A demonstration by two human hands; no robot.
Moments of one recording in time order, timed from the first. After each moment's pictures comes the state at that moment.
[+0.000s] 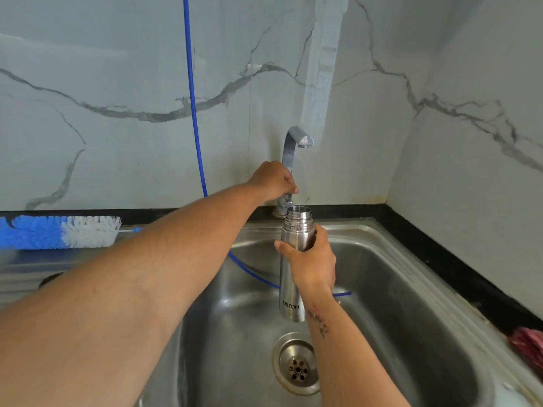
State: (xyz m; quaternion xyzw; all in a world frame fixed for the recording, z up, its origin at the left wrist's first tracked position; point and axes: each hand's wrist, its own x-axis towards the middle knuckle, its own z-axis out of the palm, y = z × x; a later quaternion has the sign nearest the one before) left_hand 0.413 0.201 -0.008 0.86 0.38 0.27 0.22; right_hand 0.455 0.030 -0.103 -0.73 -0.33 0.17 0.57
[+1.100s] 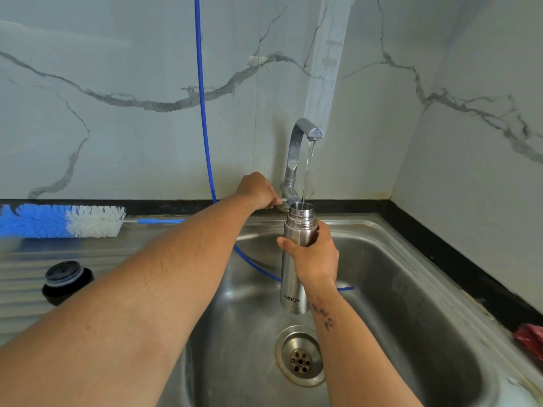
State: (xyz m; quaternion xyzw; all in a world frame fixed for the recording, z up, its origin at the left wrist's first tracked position) left_hand 0.387 0.207 -0.045 0.77 0.50 0.26 0.29; right_hand 0.452 0.033 -0.106 -0.73 -0.34 0.19 0.57
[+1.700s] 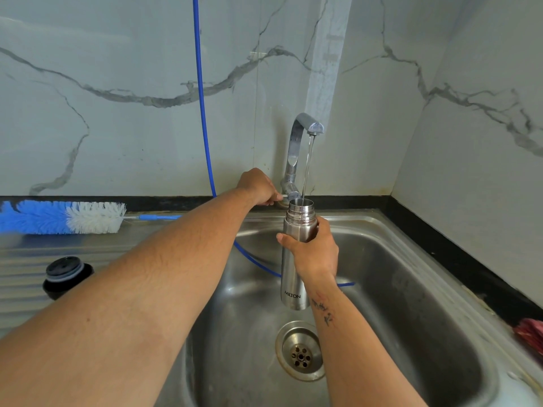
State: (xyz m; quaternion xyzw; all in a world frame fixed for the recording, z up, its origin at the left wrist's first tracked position) left_hand 0.389 0.204 -0.041 0.75 0.52 0.25 0.32; right_hand 0.450 0.031 -0.103 -0.73 -0.33 0.20 0.56
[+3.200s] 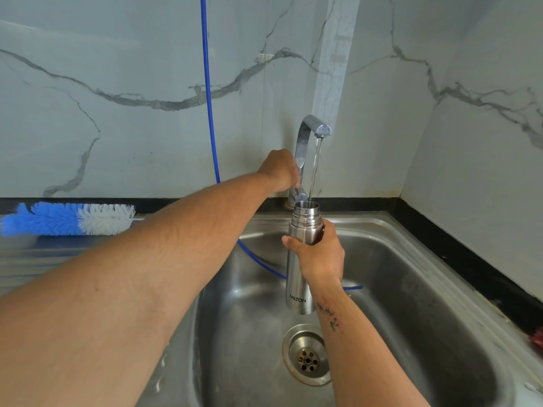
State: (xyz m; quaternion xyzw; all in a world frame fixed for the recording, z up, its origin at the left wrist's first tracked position) left_hand 0.412 0.201 -0.006 0.83 0.44 0.28 0.21; right_hand 0.452 0.035 -0.107 -0.72 -0.34 0.21 0.57
